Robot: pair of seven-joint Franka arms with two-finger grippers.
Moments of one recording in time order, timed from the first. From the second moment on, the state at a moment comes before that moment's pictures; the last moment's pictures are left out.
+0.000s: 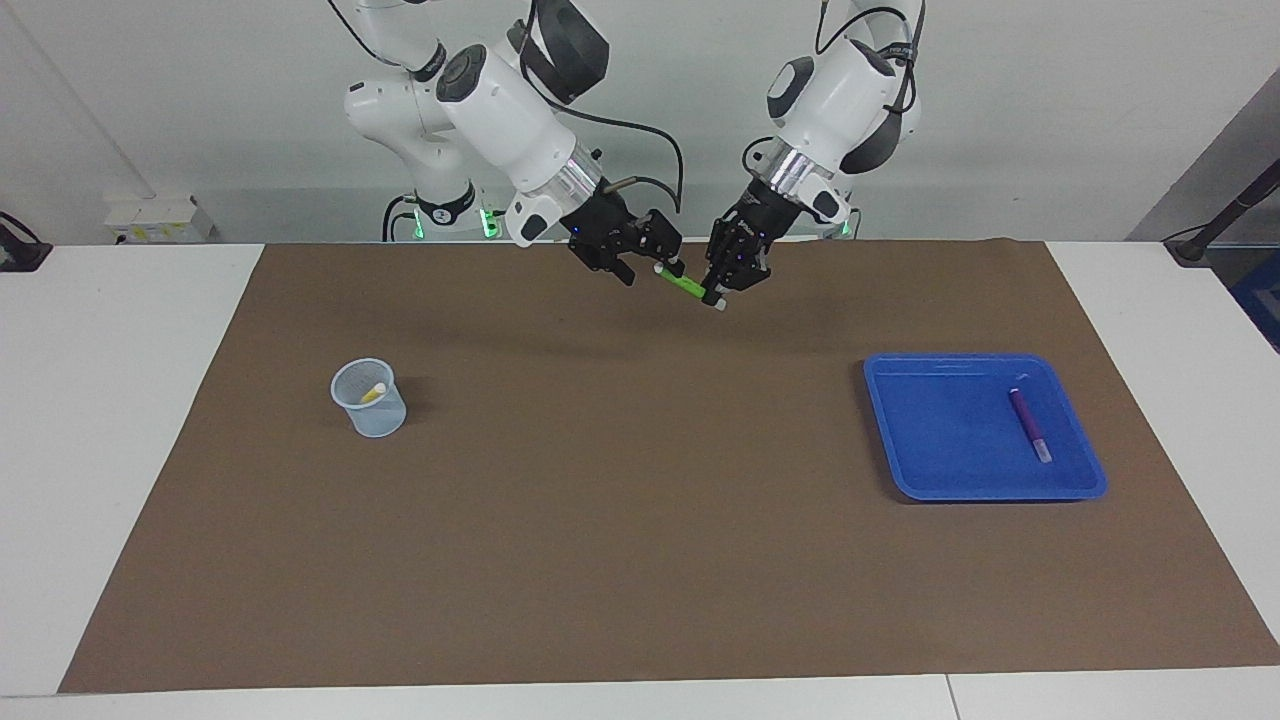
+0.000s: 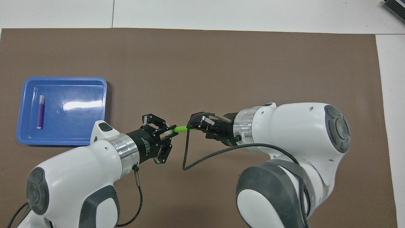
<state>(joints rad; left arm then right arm) -0.51 -0.28 -0.09 -2.34 -0.59 2.60 -1.87 0.27 -0.04 0.26 -1.96 0.65 2.24 0.60</state>
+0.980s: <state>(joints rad) -0.51 -0.28 -0.09 -2.34 -0.59 2.60 -1.87 0.27 -0.04 0.26 -1.94 0.65 2.24 0.62</state>
